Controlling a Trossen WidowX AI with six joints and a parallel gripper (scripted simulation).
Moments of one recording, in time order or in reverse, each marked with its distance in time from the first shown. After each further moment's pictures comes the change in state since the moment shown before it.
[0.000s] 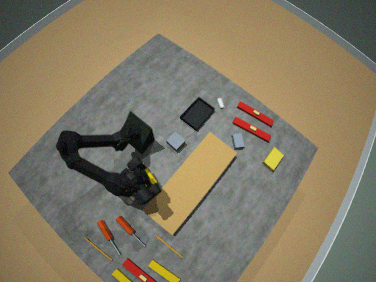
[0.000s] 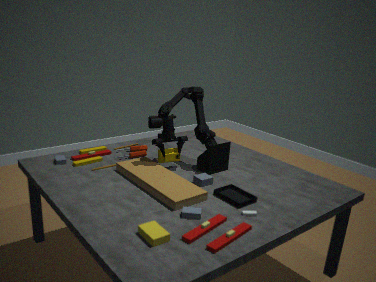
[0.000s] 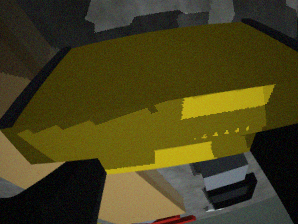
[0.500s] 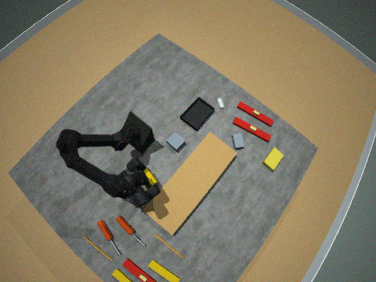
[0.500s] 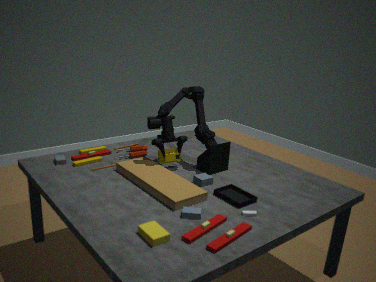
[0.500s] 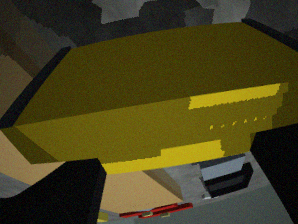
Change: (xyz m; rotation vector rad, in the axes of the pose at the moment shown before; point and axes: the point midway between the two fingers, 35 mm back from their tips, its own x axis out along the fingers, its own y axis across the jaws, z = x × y) arm 0.000 0.000 0.002 -0.001 0.075 -0.004
